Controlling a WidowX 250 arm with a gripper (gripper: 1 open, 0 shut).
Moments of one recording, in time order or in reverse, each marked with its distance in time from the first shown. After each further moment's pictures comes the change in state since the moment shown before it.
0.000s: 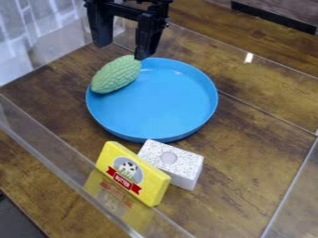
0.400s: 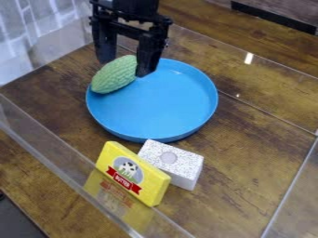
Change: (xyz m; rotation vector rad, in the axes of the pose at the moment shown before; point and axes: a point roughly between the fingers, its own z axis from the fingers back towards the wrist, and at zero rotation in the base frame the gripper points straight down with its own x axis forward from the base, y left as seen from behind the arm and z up) arm 0.004 0.000 -0.031 0.000 0.055 -0.051
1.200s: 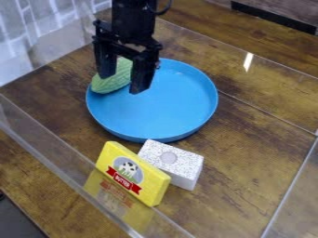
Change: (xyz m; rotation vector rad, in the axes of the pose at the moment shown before) arm 0.014 0.015 -0.025 0.019 -0.032 -0.098
